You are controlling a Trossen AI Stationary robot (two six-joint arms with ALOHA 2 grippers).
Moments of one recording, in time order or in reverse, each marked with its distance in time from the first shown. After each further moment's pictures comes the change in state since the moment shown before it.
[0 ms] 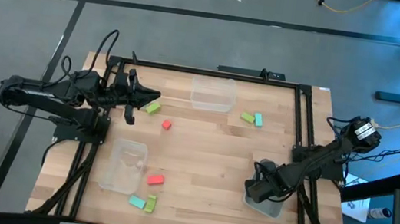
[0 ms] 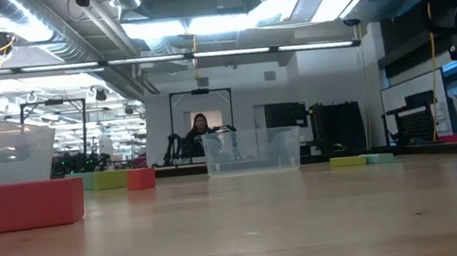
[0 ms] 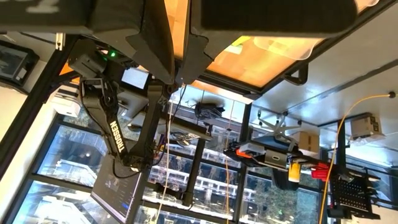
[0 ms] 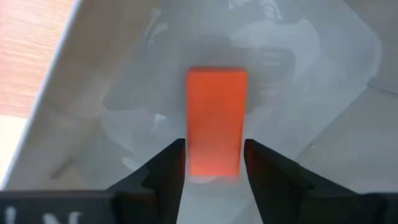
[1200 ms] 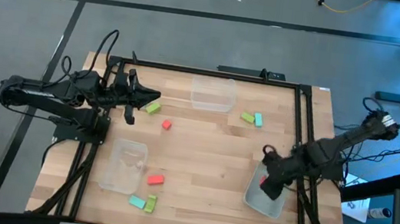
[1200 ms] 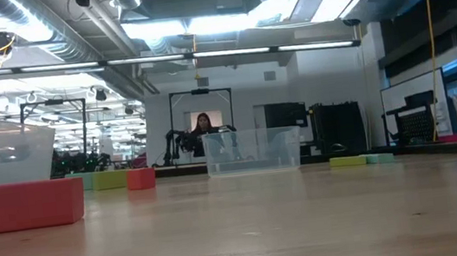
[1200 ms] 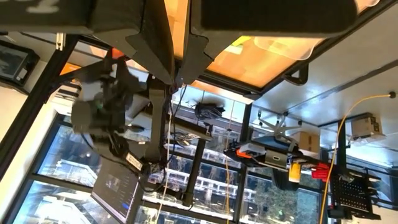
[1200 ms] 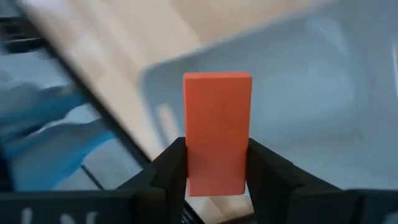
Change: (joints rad) left arm 0.000 0.000 0.000 0.000 0.002 -0.001; right arm -0.093 -0.363 0.118 -0.177 -0.092 -0.640
